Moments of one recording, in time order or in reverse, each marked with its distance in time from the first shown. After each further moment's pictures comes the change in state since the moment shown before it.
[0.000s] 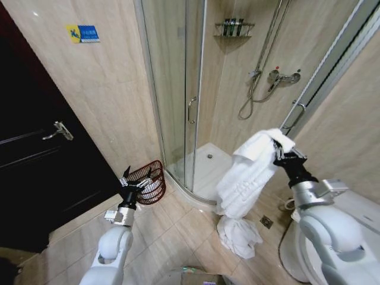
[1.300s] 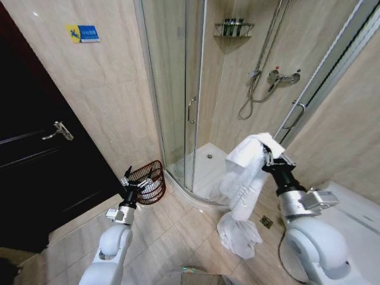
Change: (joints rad) left arm -0.030 0.019 -0.009 0.040 -0.006 -0.029 0.027; right arm -0.001 0.052 -0.111 0.169 -0.002 -0.053 0.105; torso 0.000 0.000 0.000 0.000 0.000
